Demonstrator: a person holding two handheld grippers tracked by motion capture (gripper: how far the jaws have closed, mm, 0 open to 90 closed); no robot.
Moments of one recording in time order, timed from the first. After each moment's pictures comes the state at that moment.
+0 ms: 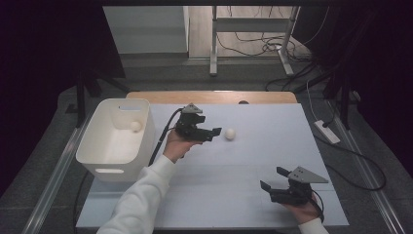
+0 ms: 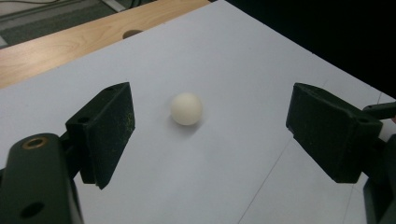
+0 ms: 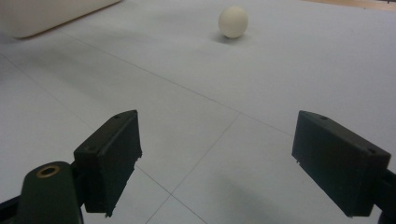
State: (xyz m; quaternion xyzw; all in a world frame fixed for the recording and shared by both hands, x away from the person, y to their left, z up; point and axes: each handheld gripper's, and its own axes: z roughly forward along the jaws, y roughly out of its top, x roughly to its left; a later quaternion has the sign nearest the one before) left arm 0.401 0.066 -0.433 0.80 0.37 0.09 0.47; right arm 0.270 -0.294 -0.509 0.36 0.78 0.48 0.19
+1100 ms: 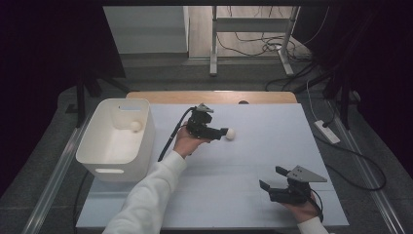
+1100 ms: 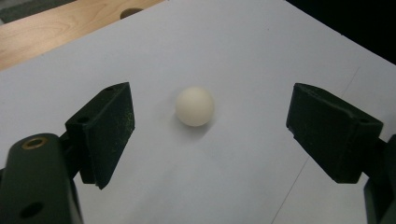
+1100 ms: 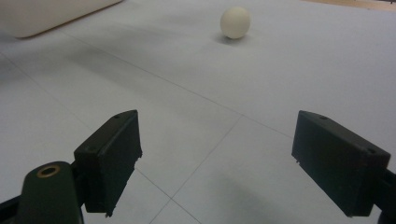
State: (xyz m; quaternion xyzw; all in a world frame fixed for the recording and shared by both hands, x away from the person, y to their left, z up) left arm 0.426 0.039 -0.451 0.81 0.38 0.09 0.43; right arm 0.273 -0.292 -0.510 0.36 0.78 0.48 0.19
